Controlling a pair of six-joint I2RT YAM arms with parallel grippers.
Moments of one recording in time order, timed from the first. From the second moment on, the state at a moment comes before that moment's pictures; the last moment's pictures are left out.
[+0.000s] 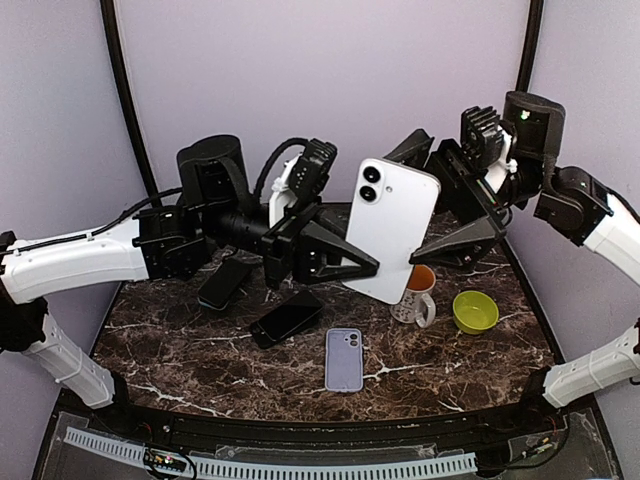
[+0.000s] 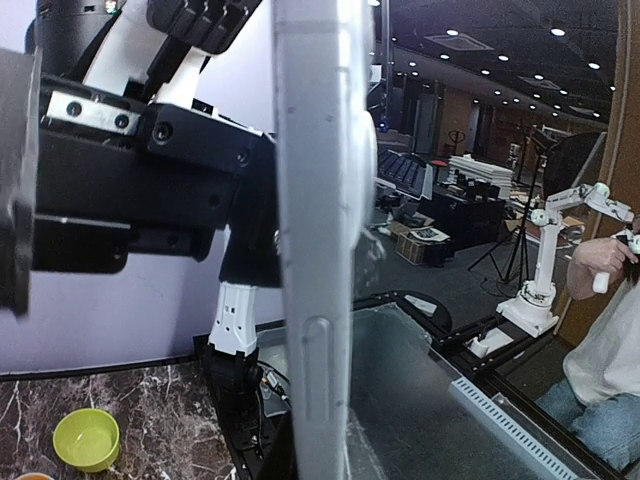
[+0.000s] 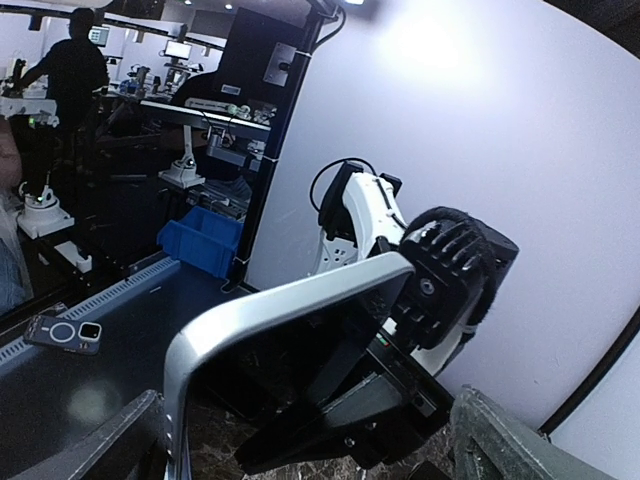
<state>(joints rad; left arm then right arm) -1.11 1.45 1.34 0.17 0.90 -0.14 0.90 1.18 1.42 -0.26 -1.05 -0.36</state>
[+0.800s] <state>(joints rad) -1.05 1.69 1.66 0.07 1.06 -0.10 0.83 1.00 1.26 -0.21 -0.97 -0.32</state>
